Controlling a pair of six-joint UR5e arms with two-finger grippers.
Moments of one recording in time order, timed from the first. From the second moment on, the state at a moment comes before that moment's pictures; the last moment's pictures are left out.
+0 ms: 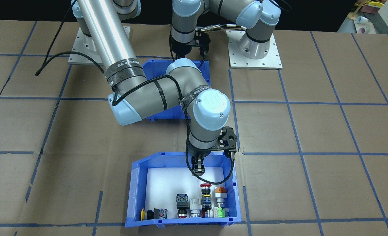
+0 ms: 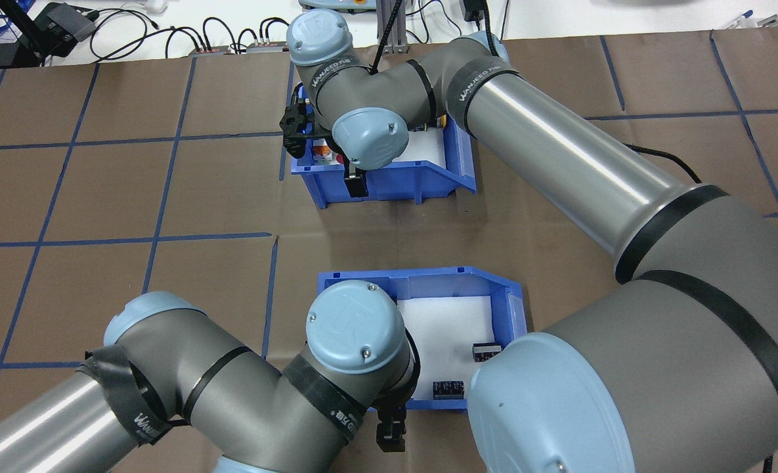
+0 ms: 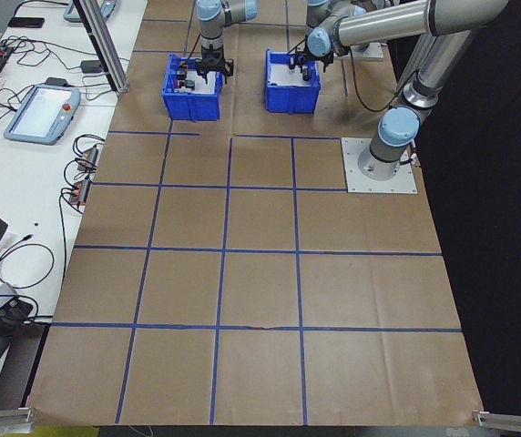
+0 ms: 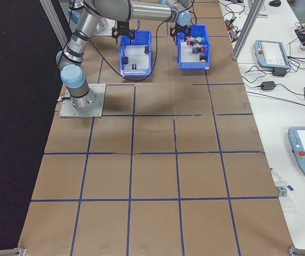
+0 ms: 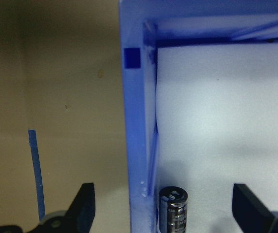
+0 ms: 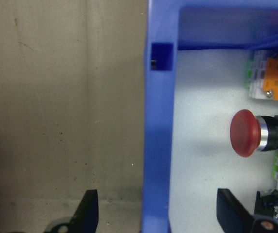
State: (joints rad) left arm -2.19 -1.55 -2.18 -1.02 1.46 -2.18; right arm 2.03 -0.88 1.20 -1.89 -1.65 -1.14
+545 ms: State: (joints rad) left arm -2.19 -1.57 -2.18 -0.99 1.46 -2.18; right arm 2.02 -0.92 1.18 -1.89 -1.67 -1.15
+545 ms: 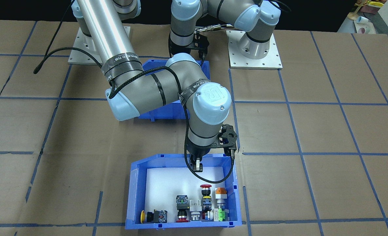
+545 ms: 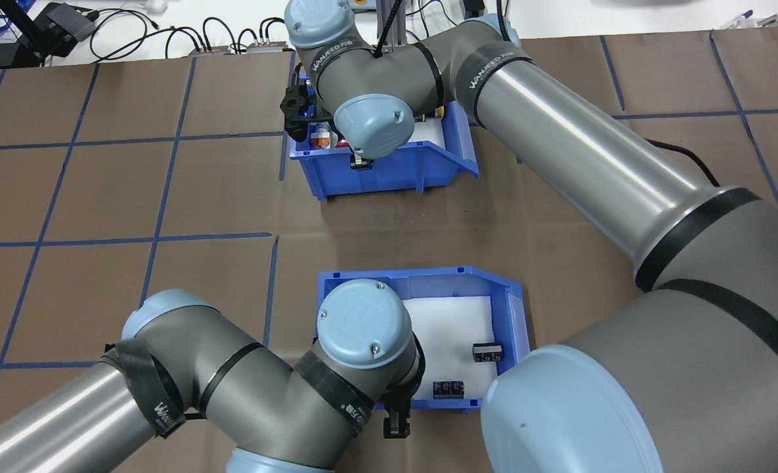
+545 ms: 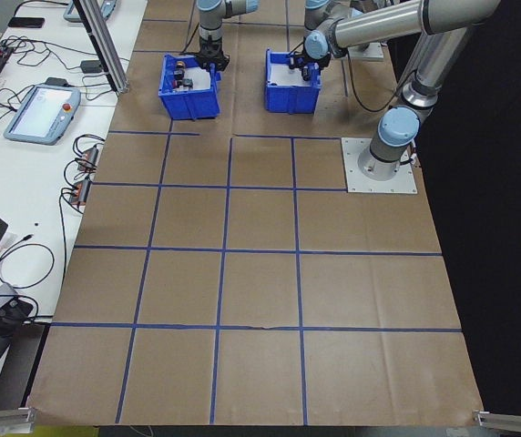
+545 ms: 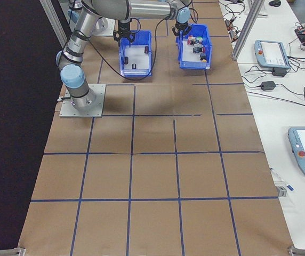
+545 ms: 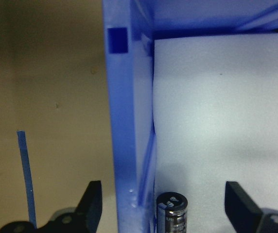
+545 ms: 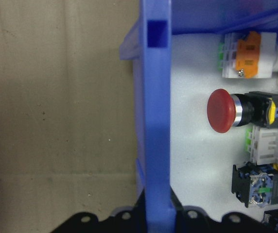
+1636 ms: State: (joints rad) left arm -2.18 -1.51 -2.21 -0.82 1.48 -2.17; right arm 1.63 -1.17 1.28 -1.77 -1.66 -1.49
